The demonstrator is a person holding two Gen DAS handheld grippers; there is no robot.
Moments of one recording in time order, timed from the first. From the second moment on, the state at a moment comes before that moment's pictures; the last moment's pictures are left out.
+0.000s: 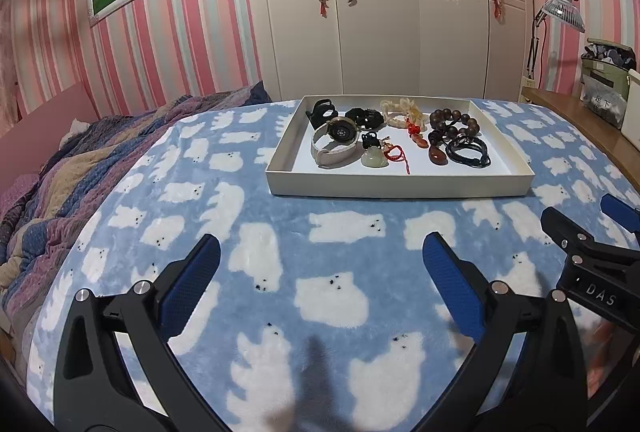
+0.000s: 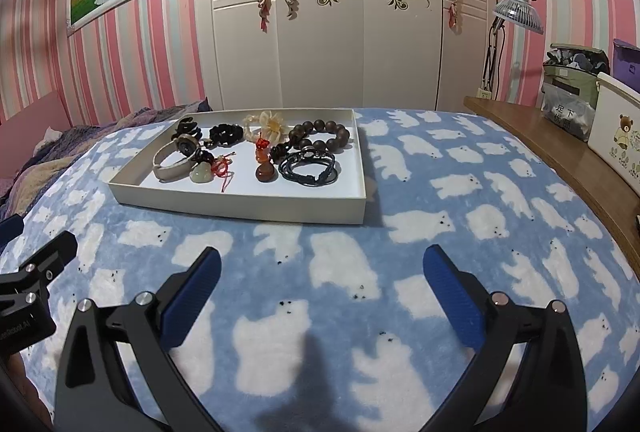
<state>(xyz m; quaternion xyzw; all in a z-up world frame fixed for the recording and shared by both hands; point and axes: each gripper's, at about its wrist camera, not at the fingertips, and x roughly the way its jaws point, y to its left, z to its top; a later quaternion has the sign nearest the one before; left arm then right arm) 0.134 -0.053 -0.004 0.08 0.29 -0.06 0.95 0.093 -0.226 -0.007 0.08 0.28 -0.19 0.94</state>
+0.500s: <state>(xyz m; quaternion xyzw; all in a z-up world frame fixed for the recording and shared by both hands) 0.133 -0.053 -0.004 0.08 0.29 -0.06 0.95 0.093 -0.226 -0.007 0.08 0.28 -0.19 0.94</state>
